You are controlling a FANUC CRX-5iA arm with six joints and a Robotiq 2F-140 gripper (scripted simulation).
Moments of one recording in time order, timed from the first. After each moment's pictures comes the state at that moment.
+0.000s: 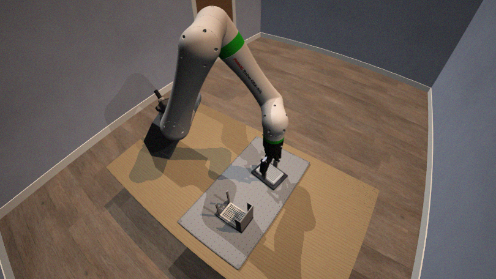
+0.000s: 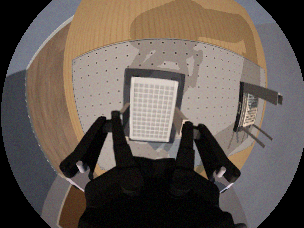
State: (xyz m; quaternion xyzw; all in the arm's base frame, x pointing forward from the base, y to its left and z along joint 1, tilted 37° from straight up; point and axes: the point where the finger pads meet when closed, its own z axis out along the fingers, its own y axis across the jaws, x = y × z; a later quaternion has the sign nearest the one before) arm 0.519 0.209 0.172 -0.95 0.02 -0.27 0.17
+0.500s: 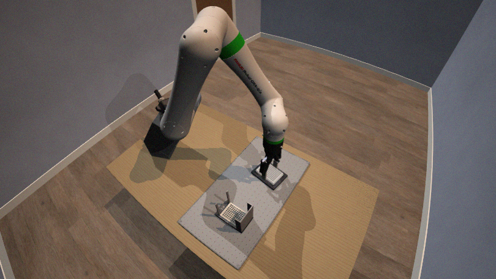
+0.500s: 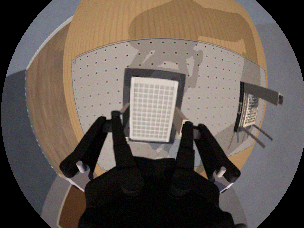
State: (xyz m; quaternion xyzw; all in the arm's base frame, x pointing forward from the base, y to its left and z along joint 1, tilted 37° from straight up) arm 0.520 0.210 0.170 -0.95 0.02 -0.27 0.17
